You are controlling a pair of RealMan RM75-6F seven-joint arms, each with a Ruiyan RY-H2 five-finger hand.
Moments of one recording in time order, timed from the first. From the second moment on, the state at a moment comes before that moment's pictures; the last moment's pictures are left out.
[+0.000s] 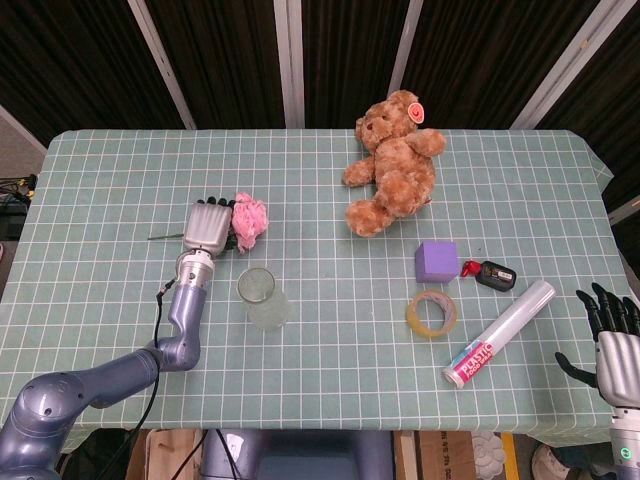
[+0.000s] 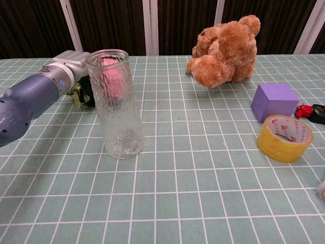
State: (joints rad) left arm -0.99 -1.86 -0.25 -0.88 0.79 1.00 0.60; right arm 0.04 -1.12 0.10 -1.61 -1.40 1.48 -0.04
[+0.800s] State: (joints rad) left arm -0.72 -1.25 -0.39 -1.54 1.09 1.18 -0.11; right arm 0.04 -1.13 0.09 -1.64 -1.42 1.49 -0.07
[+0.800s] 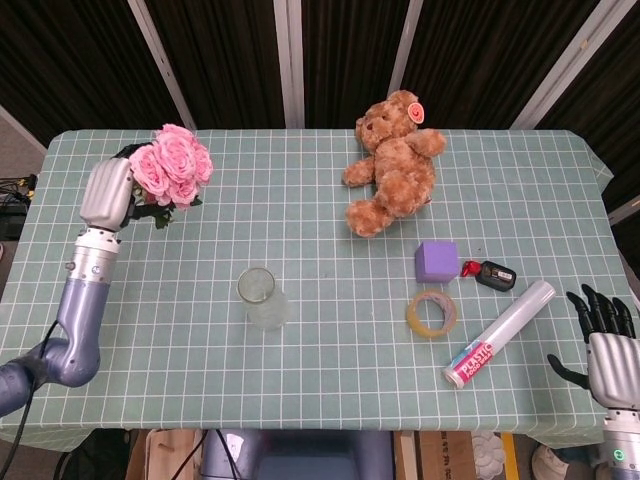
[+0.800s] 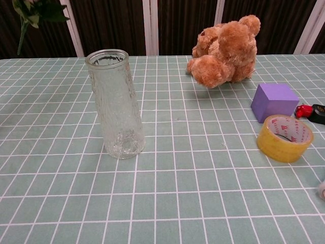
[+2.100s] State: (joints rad) left arm -0.65 -1.04 -0.49 -2.16 1.15 1.09 -0.59; right arm 0.04 -1.12 0.10 -1.63 -1.42 1.49 -0.03
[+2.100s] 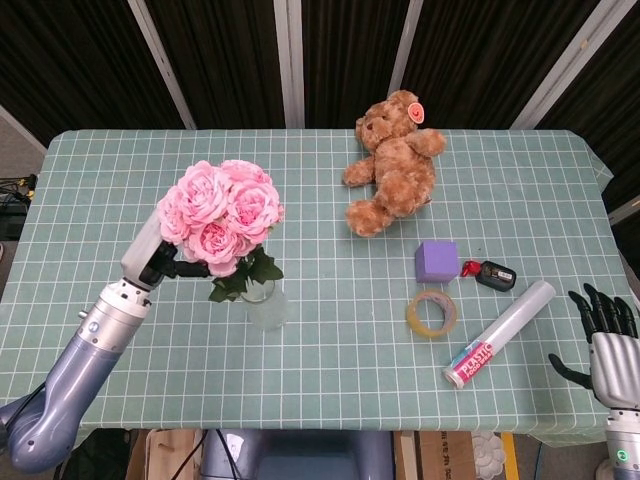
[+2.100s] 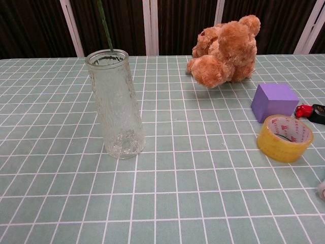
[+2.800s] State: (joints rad) left arm -0.69 -1.19 -0.38 -2.01 1.15 1.06 -0.47; right arm 0.04 -1.12 0.09 -1.63 -1.43 1.49 -0.03
